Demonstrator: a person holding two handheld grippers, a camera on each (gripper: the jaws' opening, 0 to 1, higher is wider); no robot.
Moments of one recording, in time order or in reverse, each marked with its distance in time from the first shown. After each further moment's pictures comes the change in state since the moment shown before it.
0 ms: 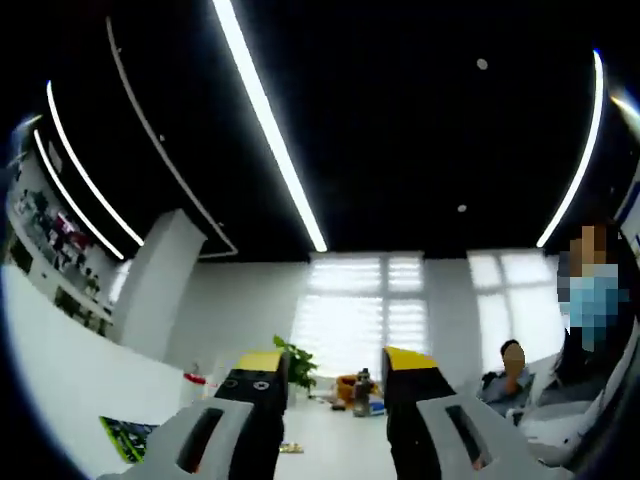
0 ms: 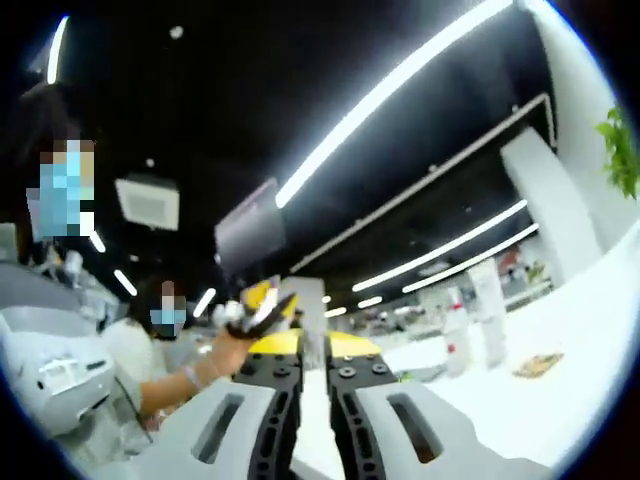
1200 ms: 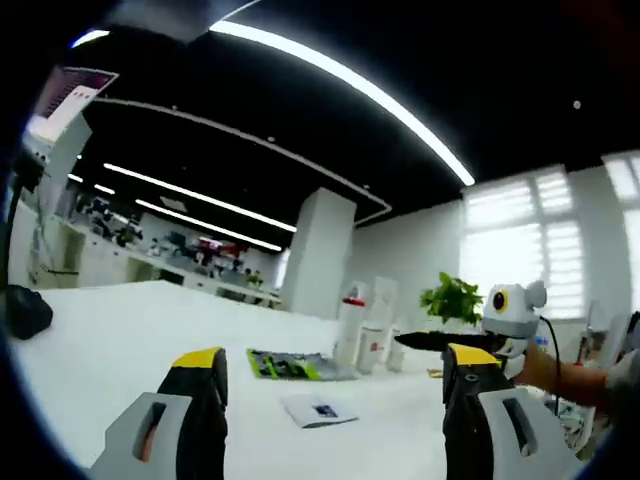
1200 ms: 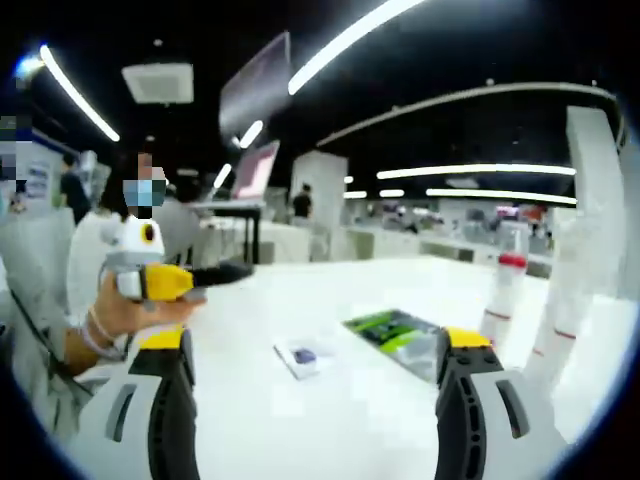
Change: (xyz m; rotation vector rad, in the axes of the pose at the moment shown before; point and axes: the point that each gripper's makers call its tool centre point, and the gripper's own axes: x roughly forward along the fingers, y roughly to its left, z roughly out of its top) left arm -0.062 0.092 -0.085 0.194 0.198 0.797; right arm 0.147 -0.075 -0.140 -0.157 0.608 0.141
